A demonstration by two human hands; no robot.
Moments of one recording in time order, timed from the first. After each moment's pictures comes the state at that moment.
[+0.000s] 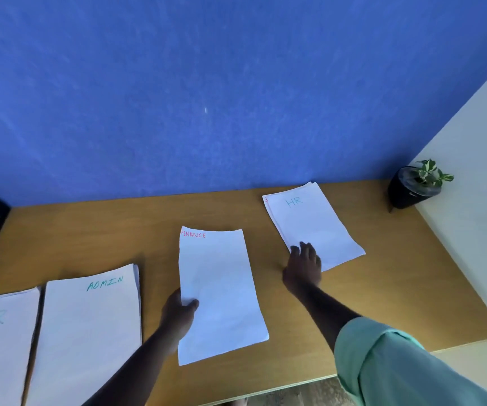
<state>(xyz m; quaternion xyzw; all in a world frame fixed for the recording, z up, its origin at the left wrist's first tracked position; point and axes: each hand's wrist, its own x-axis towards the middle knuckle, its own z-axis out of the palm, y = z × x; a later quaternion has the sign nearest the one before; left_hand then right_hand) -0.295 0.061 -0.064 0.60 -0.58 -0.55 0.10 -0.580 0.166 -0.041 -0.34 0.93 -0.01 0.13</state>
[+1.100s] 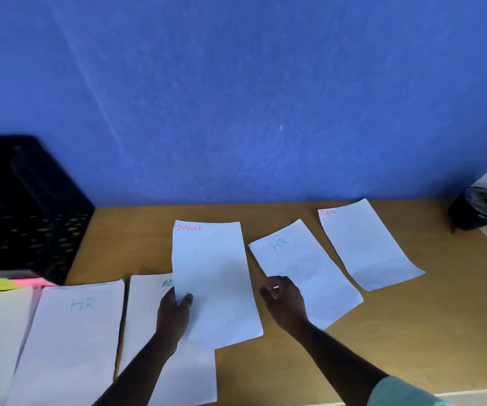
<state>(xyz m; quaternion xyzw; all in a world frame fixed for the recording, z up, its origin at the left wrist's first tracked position) -0.172 -0.009 -0.029 0.61 -0.53 -0.54 0.24 -0.406 0.108 -0.039 -0.36 0.84 -0.29 0.27</state>
